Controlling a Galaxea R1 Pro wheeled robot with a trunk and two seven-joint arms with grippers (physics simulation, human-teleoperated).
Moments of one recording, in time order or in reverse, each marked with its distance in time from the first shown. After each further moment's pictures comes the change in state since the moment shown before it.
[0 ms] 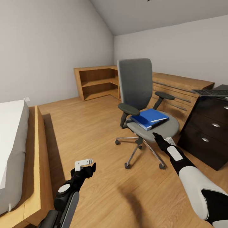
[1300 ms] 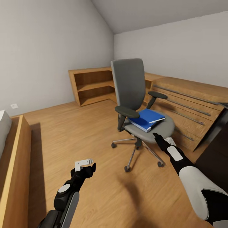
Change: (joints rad) left arm 0.000 0.000 0.000 0.001 0.000 -0.001 0.002; right arm 0.001 -0.002 0.001 0.000 0.005 -0.001 -0.002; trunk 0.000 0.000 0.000
